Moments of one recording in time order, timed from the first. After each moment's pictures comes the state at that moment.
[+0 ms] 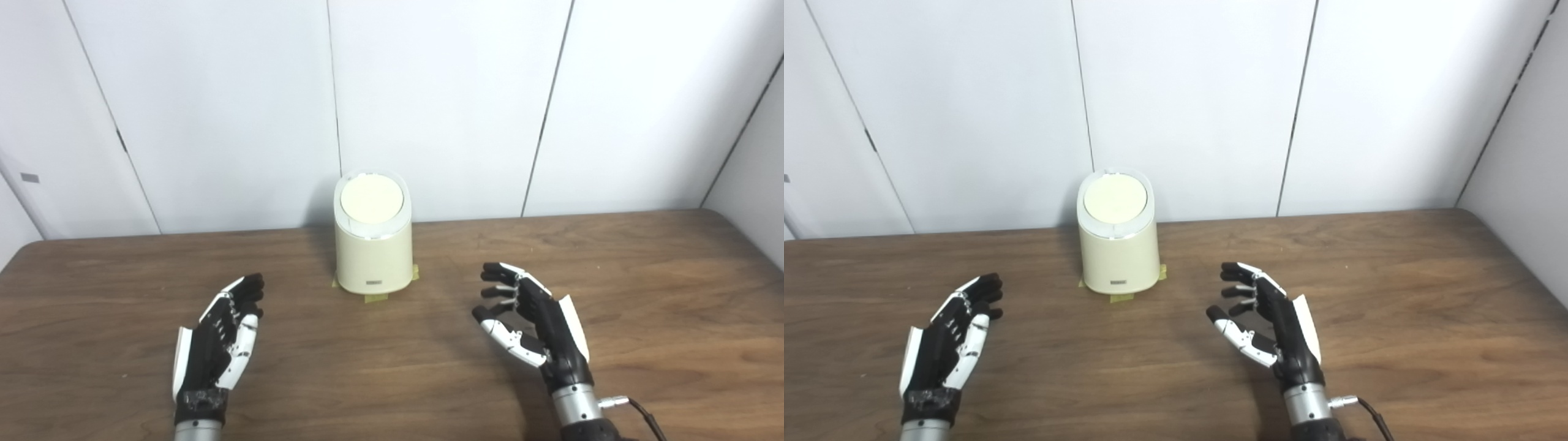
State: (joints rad) left arm -0.02 0.06 0.02 -0.05 0.13 -0.20 0.07; right arm -0.05 -0.07 0.02 -0.01 -0.23 -0.20 -0.12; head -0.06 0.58
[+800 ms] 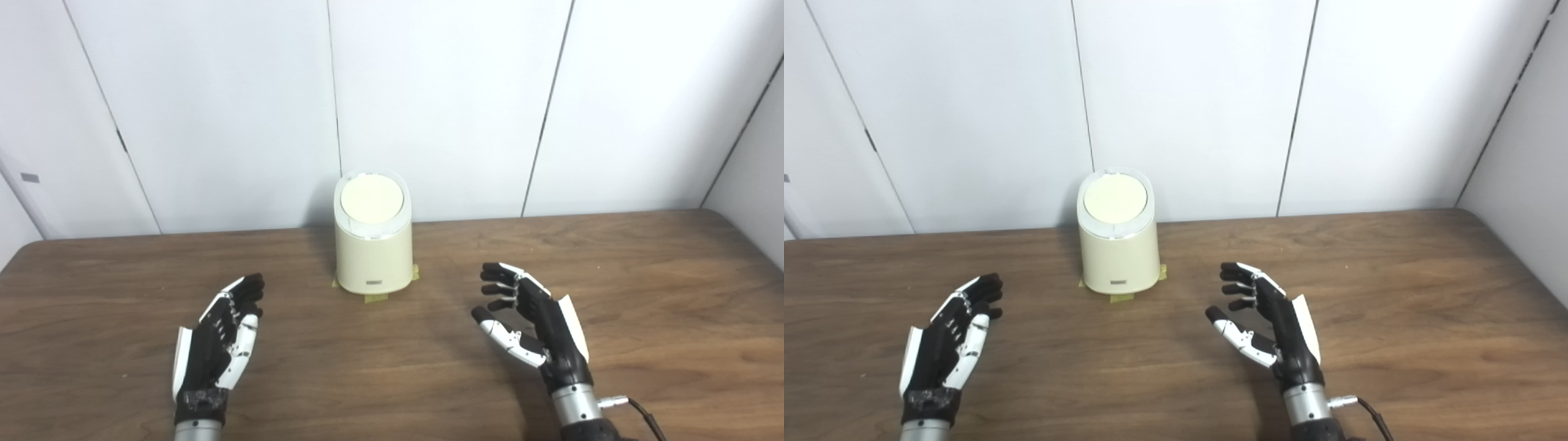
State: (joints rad) left arm -0.02 0.06 0.02 -0.05 0.13 -0.20 0.07; right arm -0.05 -0.07 0.03 -0.01 -0.23 -0.20 -0.12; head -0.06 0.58
